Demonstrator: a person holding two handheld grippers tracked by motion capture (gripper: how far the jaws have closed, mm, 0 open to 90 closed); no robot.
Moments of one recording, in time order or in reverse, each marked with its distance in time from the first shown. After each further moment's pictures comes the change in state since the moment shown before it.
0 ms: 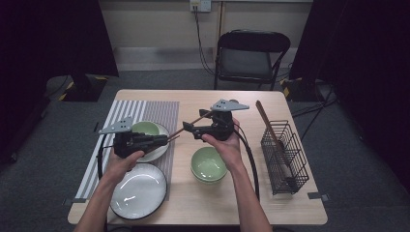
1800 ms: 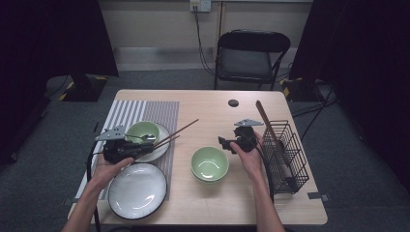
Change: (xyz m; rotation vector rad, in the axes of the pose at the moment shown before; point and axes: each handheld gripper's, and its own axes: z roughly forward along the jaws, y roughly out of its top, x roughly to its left) left arm 0.021 -0.040 -0.031 0.206 0.160 -0.014; right arm -0.094 -0.103 -0.016 0.278 -0.385 0.095
